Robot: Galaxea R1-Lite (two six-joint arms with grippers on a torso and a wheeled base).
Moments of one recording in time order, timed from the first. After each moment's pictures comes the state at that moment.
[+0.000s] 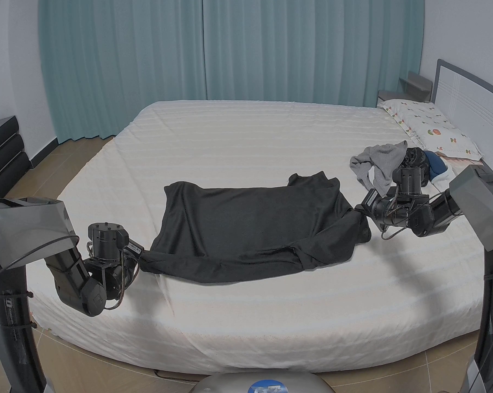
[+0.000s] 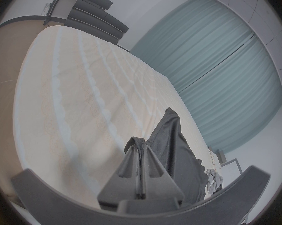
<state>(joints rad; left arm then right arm) -0.17 2.24 -0.63 -1.10 0.30 -1.11 0.08 2.38 -1.37 -0.53 0.25 0.81</state>
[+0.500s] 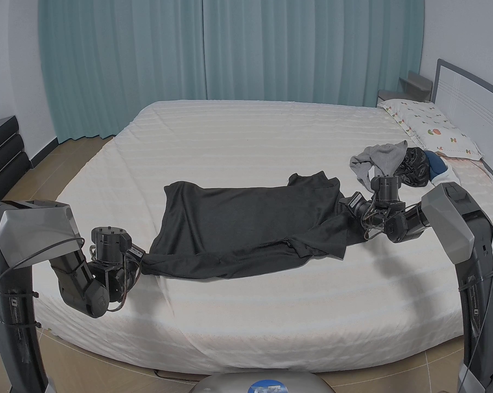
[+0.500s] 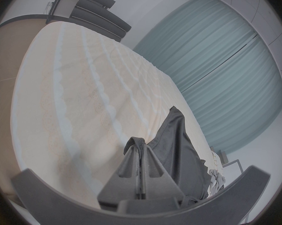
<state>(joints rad) -0.17 2.29 -0.65 -1.11 0.30 -1.12 0.12 2.62 -1.66 -0.54 0.10 0.87</state>
